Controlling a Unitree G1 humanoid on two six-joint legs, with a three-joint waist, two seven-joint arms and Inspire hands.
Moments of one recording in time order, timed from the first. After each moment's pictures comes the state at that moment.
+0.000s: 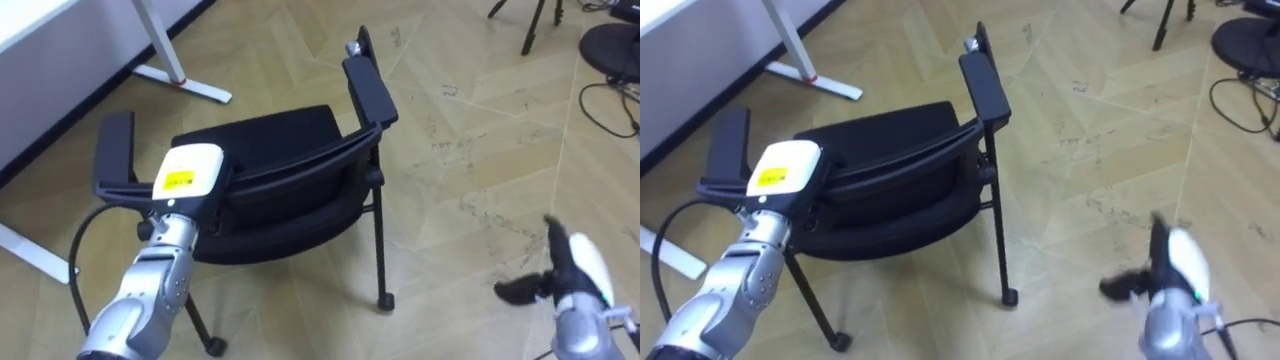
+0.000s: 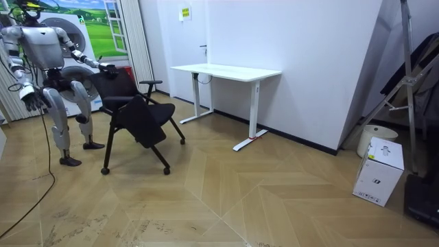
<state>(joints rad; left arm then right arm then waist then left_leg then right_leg) -0.17 0.34 -0.21 0.39 1.00 0.00 0.23 -0.09 -0.34 -0.13 0.63 -0.59 -0.04 -0.26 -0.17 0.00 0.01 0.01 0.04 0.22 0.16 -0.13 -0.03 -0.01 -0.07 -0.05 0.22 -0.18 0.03</state>
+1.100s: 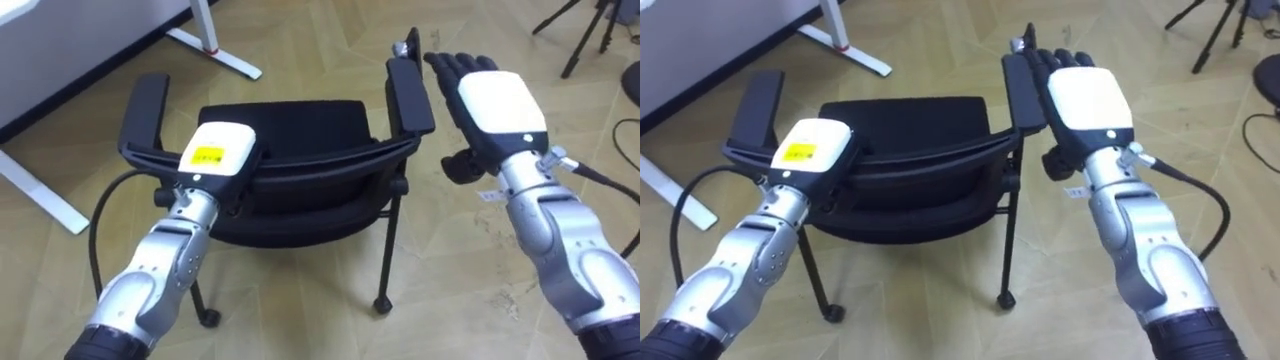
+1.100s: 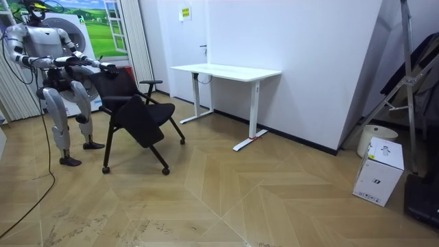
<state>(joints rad) -0.26 0.35 -0.29 0.35 1.04 -0.05 0.12 -0.26 -0.47 0.18 0.17 -0.96 -0.06 -0.09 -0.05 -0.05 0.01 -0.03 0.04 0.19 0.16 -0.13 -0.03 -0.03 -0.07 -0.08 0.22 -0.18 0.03</state>
